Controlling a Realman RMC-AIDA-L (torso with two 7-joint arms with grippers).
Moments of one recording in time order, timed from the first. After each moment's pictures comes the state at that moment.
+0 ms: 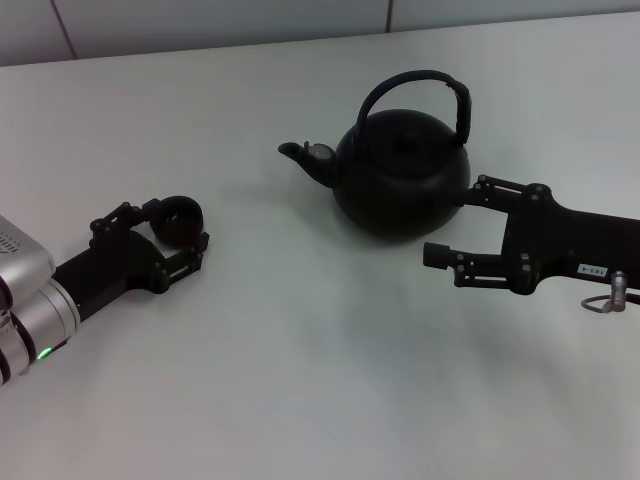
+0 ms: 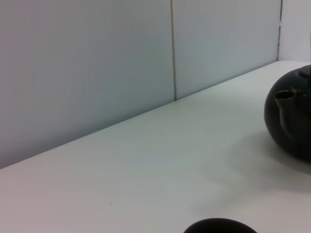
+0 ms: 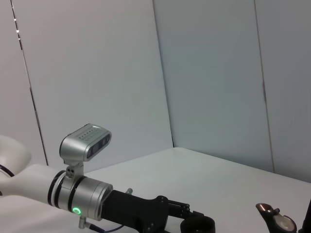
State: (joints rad) left arm -0.55 -2.08 1.18 0.08 1.06 0.99 -0.51; right arm 0.34 2.08 -0.69 -0.63 -1.82 -1.68 1.11
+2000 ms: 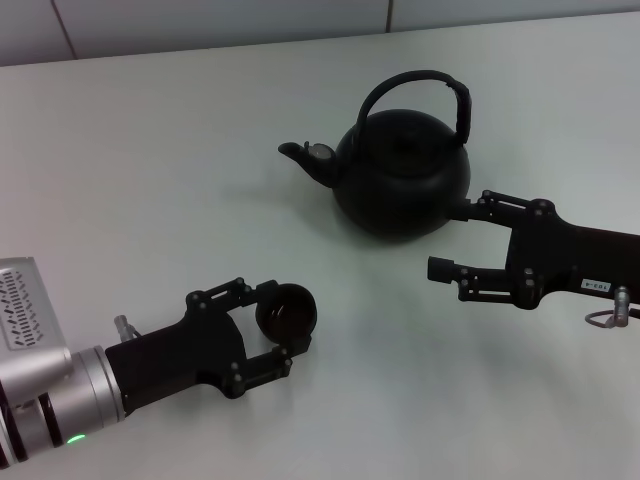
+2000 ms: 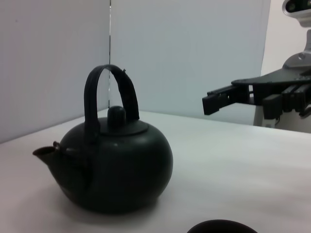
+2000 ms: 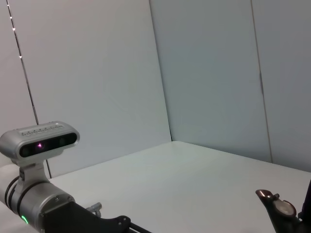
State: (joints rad) left arm -0.42 -2.08 1.59 0.24 1.05 1.30 -0.68; right arm 0.32 2.08 -0.70 -0.62 -1.82 -1.67 1.10
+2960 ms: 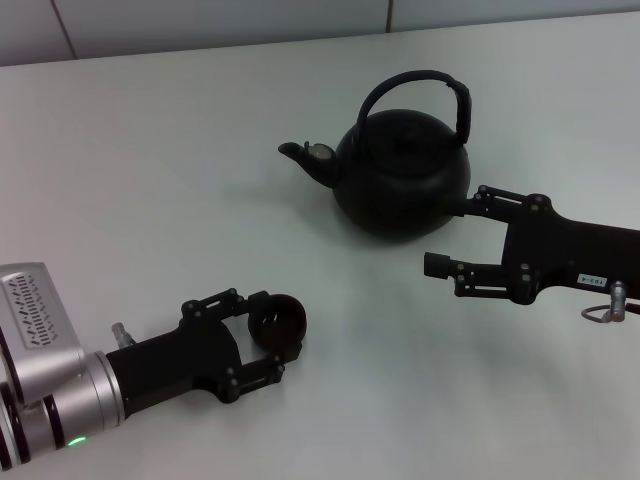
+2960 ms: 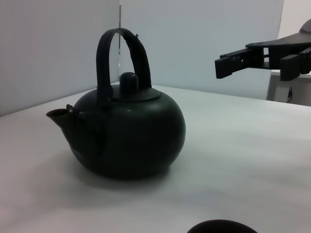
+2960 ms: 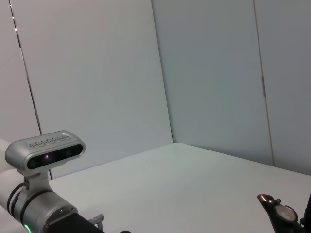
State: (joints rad) left arm -0.42 -2.08 1.61 0.24 1.05 1.22 -0.70; right arm 0.33 2.08 -0.70 -0.62 -1.82 -1.67 1.10
